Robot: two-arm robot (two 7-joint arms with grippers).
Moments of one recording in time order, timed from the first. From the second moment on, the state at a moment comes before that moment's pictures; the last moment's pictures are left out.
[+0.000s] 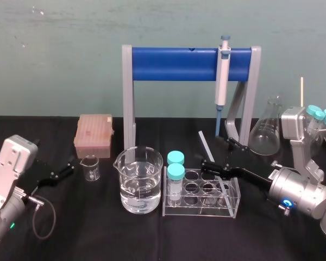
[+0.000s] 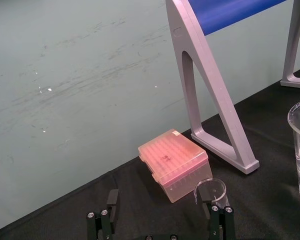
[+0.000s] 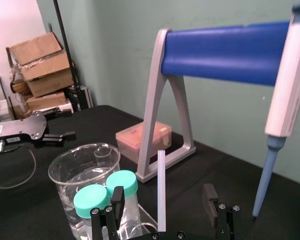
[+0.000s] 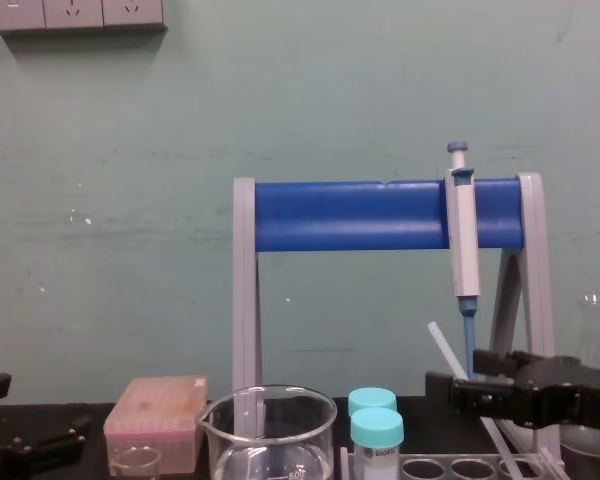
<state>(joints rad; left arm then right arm) -0.20 0.60 0.45 -1.41 -0.25 -0.12 0.03 0.41 0.47 -0.46 -1.22 0.57 -0.06 0.63</state>
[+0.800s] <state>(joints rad) -0.20 0.60 0.45 -1.41 -0.25 -0.12 0.03 0.42 0.45 -0.46 -1.20 0.57 -0.01 0.64</state>
